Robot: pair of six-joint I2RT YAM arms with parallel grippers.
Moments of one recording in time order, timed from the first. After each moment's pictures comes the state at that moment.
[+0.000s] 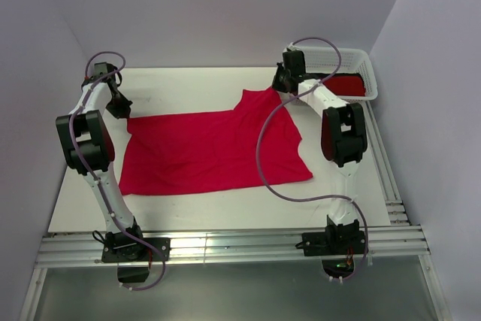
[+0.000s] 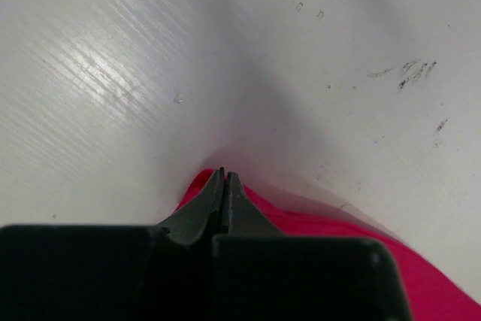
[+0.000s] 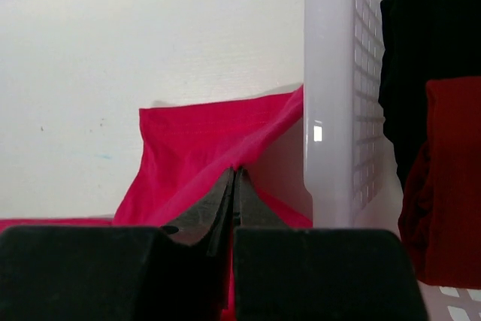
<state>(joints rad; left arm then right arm) 0.20 2.12 1.73 -0.72 -0.13 -0.61 0.22 2.17 1.75 -0.24 0.02 0.44</state>
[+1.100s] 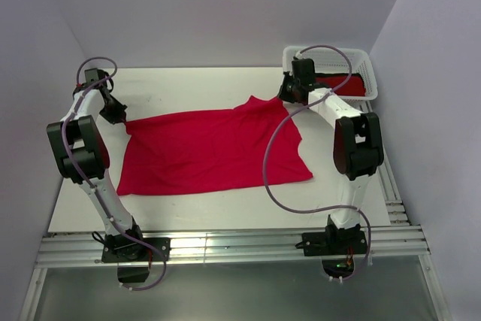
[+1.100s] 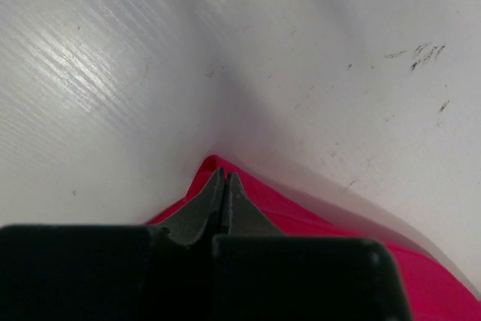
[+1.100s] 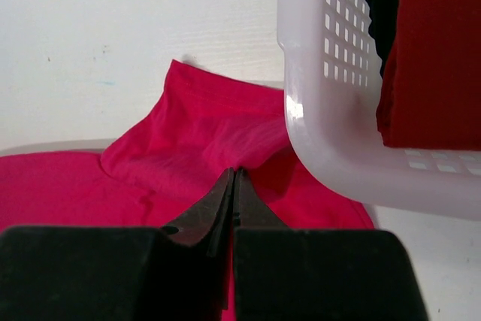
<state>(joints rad) 0.25 2.01 1.57 -0.66 -0.05 -0.63 0.20 1.95 1.49 -0.24 -0.07 0.44</state>
